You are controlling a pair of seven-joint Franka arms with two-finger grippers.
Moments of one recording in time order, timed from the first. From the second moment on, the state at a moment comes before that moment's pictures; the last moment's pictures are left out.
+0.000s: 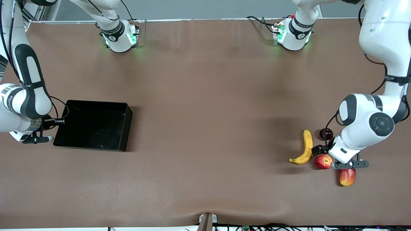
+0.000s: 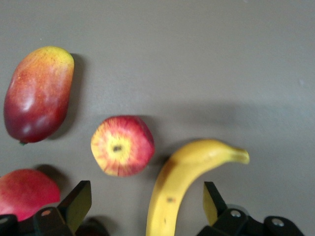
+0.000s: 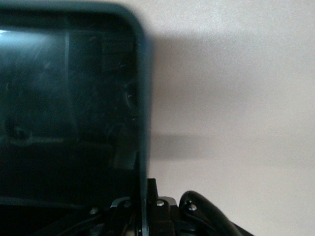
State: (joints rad) left arm 0.14 0.62 -0.17 -1.61 0.16 2.34 -0.17; right arm -0.25 0.53 -0.09 -1.80 0.02 2.04 -0.38
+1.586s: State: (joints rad) left arm 0.14 0.79 -0.12 -1.48 0.16 2.38 -0.26; right arm 0.24 0.50 -0.04 -1.58 0.37 1.75 0.12
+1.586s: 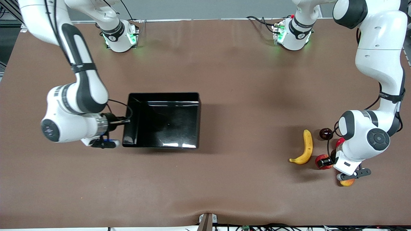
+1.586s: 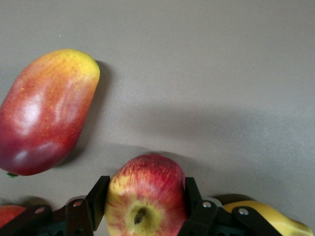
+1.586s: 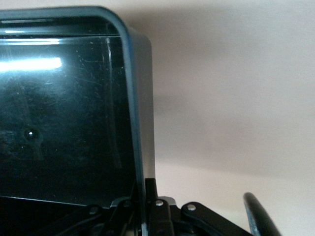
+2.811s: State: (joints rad) left arm -0.07 0.57 -0.20 -1.46 0.16 2.10 -0.45; right arm 0.64 0.73 -0.05 -1.49 0.38 2.17 0.43
